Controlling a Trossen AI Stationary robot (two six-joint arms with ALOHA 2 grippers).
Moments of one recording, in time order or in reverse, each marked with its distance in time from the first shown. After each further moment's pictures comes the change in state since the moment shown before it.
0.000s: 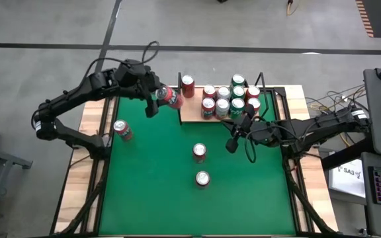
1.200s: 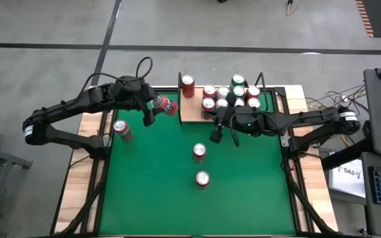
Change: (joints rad) left arm -0.050 -0.176 -0.329 0.178 -0.095 -0.091; right arm -0.168 0.201 0.151 0.199 -0.202 -0.292
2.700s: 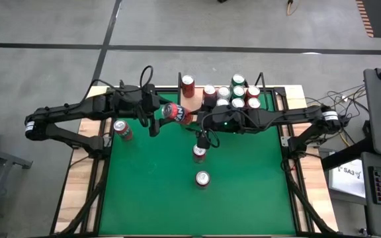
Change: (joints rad) left arm -0.179 0.018 -0.010 0.223 0.015 -0.025; right arm 0.000 0.236 0.325 -0.253 -0.189 -0.028
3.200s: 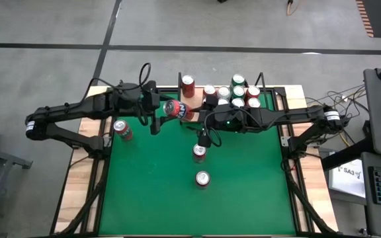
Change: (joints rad) left arm 0.000 0.014 0.021 0.051 -0.005 0.078; right arm 0.000 -0.016 0.000 0.002 0.020 -0.009
